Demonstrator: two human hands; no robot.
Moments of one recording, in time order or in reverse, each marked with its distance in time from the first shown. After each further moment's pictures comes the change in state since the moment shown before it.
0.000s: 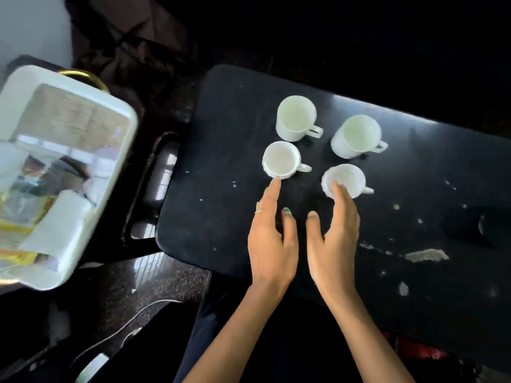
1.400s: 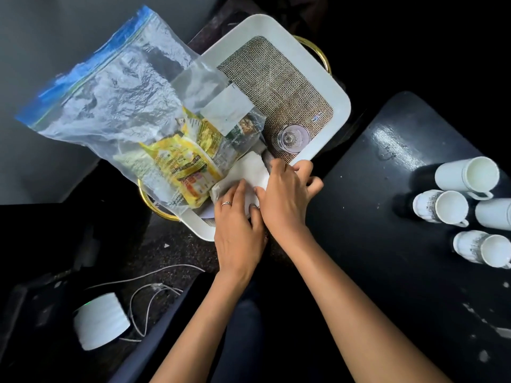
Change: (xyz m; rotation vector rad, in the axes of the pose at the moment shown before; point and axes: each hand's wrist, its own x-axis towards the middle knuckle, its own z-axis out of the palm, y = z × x) left_hand 0.043 -0.132 -0.290 0.267 0.314 -0.237; right_hand -0.088 -0.180 0.294 -0.782 -0.316 -0.502
